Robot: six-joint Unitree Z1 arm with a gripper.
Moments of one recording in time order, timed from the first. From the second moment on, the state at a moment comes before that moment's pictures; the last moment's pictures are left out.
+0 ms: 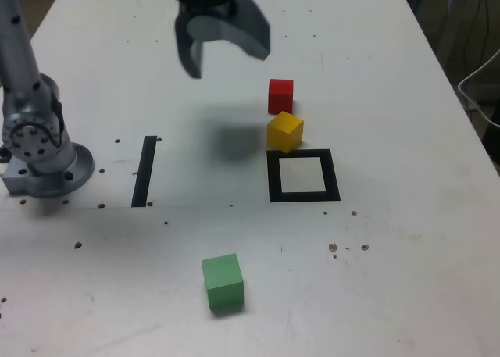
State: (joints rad) arm 0.27 1.65 -1.24 1.16 0.22 0.29
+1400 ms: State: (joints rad) arm 0.35 2.10 -1.55 1.19 0.19 0.34
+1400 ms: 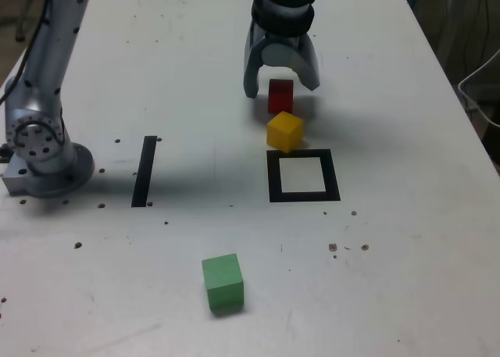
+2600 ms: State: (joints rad) arm 0.36 2.13 -1.58 1.17 0.18 0.37
